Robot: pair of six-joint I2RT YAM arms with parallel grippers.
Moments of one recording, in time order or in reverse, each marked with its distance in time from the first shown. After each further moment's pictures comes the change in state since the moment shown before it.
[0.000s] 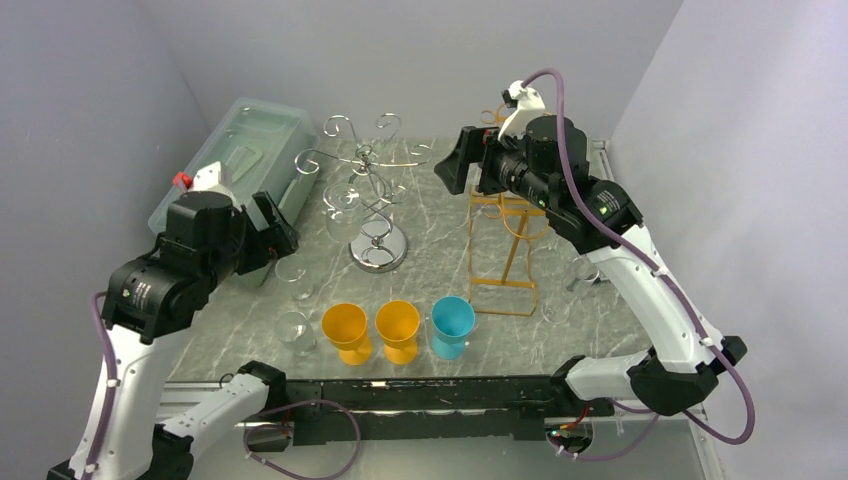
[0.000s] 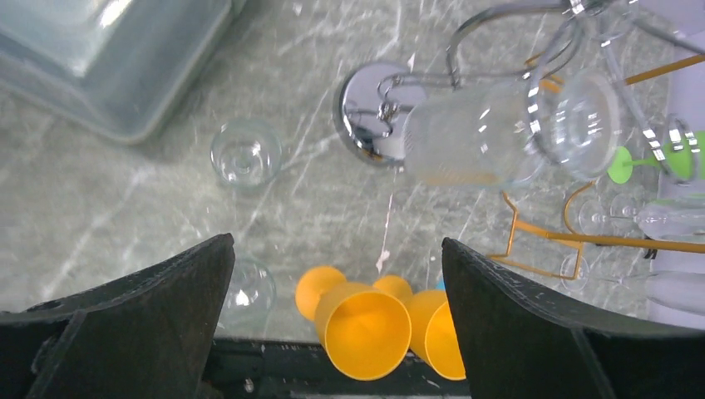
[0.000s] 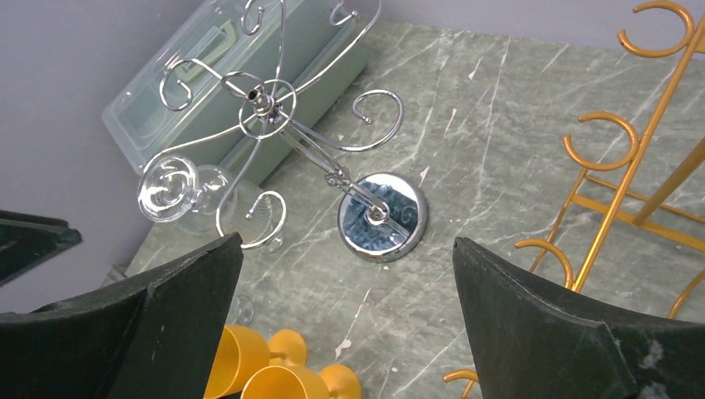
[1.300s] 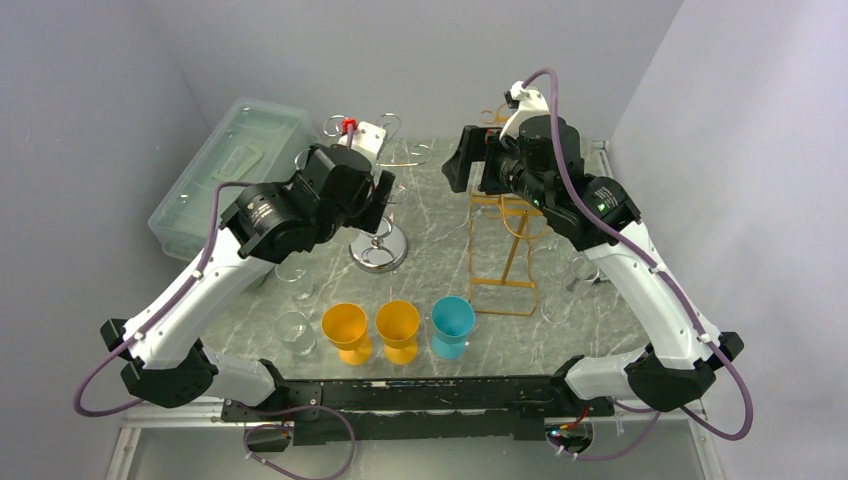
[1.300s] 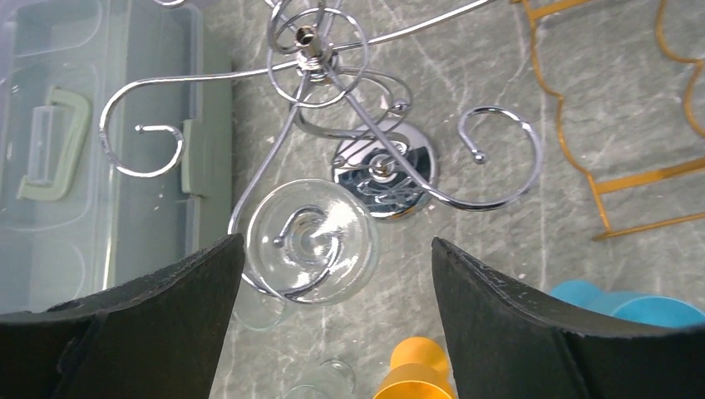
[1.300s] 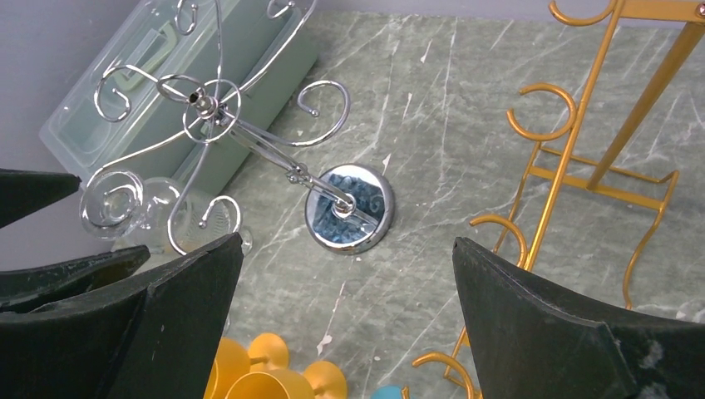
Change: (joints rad) left arm -0.513 0.463 0.341 0.153 -0.341 0.464; right arm 0.012 0.028 0.045 -0.094 0.127 0.023
